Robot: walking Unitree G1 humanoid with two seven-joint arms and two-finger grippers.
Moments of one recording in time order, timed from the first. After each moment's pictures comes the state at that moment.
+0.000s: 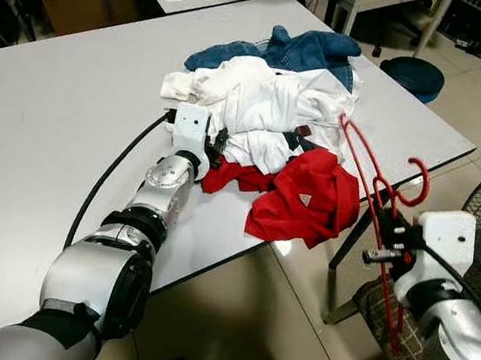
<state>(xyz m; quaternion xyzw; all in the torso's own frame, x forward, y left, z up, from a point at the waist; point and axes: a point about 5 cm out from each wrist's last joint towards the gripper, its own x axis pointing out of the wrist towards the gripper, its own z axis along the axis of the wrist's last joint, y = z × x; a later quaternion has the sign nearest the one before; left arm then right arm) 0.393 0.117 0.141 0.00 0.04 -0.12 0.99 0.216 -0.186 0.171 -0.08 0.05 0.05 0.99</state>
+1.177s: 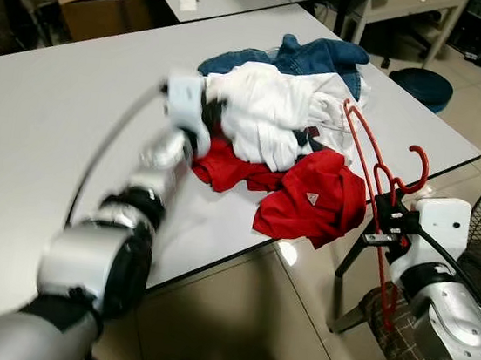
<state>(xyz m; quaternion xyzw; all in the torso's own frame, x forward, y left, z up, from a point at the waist) 0.409 0.123 0.200 -0.06 -0.06 -0.15 0.98 0.236 -0.186 0.168 -0.07 0.03 0.04 1.00</state>
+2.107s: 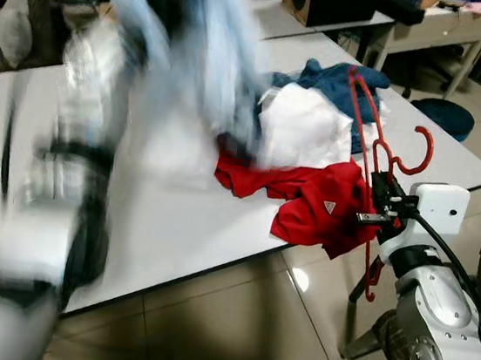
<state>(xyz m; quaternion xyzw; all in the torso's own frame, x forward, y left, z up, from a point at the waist) 0.391 0.165 0.259 0.04 -0.16 -0.30 0.94 0.253 -0.178 0.171 -0.03 -0.04 0.04 1.00</state>
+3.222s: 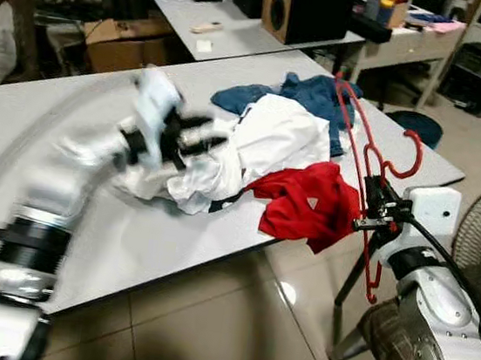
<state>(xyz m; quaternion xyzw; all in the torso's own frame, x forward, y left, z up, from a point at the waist) 0.346 0.159 0.193 0.08 0.05 -0.39 0.92 0.258 -0.181 0.162 -0.04 -0.03 0.08 1.00</state>
